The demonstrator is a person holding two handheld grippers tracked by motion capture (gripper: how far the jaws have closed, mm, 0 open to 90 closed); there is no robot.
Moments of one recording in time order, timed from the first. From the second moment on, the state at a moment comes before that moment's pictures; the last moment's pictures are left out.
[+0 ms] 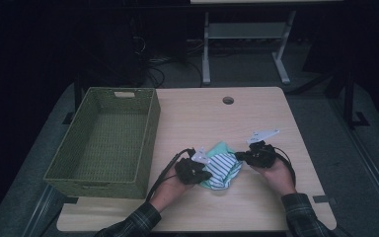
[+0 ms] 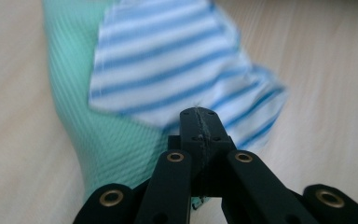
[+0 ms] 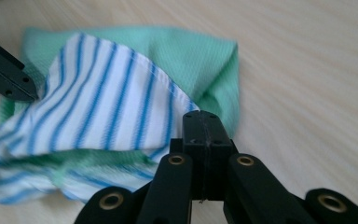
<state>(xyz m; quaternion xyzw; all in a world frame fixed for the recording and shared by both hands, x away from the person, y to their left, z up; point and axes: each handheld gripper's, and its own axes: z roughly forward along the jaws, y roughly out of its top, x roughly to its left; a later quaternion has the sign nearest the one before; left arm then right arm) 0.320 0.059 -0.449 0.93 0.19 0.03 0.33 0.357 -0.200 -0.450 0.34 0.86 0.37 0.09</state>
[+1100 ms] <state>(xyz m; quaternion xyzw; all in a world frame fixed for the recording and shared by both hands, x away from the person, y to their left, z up) 0.353 0.082 -0.448 0.92 0.25 0.06 0.28 0.405 -0.130 -0.460 0.31 0.87 0.37 0.06</state>
